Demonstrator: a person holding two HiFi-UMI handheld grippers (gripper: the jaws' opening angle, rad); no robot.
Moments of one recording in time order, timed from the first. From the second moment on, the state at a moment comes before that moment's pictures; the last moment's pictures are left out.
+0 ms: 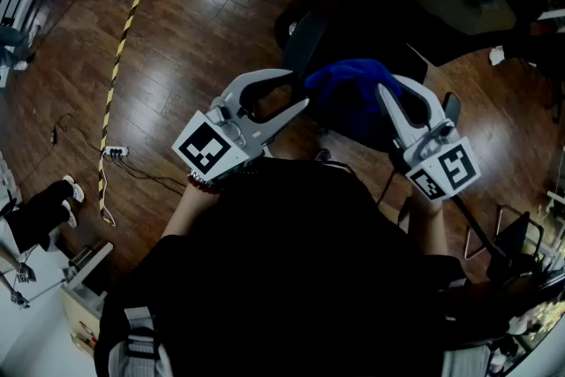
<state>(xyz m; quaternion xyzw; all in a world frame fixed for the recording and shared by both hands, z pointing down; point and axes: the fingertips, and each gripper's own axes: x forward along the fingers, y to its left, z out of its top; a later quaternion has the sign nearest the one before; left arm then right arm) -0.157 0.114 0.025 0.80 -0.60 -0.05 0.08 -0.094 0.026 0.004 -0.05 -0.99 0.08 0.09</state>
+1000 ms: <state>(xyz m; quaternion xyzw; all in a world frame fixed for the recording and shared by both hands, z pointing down) -0.363 0.136 0.055 0.74 -0.62 -0.10 0.24 -0.266 -0.052 0.353 0.07 -0.89 -0.06 0.45</state>
